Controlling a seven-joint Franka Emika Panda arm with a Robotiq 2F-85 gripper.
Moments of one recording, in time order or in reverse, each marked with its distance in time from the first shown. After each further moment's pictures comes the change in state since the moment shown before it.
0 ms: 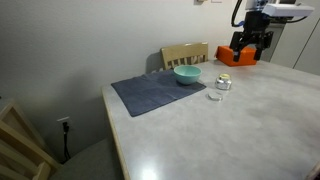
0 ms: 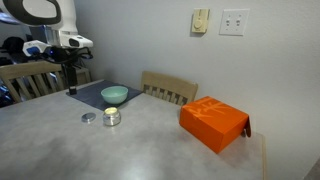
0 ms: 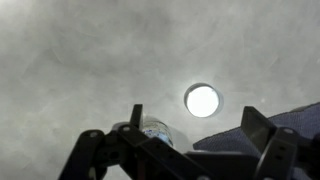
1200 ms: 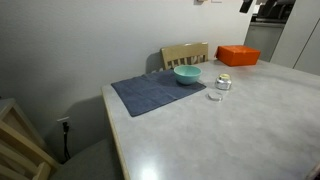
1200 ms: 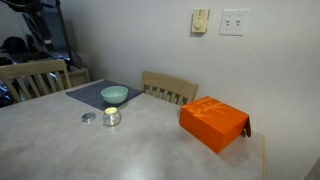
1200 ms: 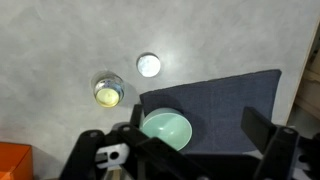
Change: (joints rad) arm 0.052 -0.320 0.075 -0.036 0.015 -0.038 -0.042
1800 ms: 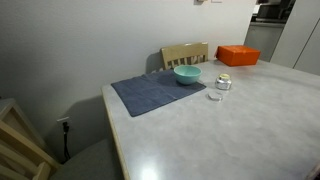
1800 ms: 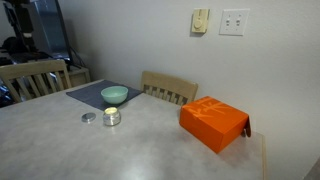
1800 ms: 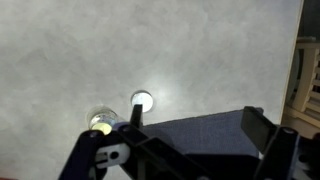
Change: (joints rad) arm 0.006 -0.031 -0.007 0.062 0.101 -0.257 -0.071
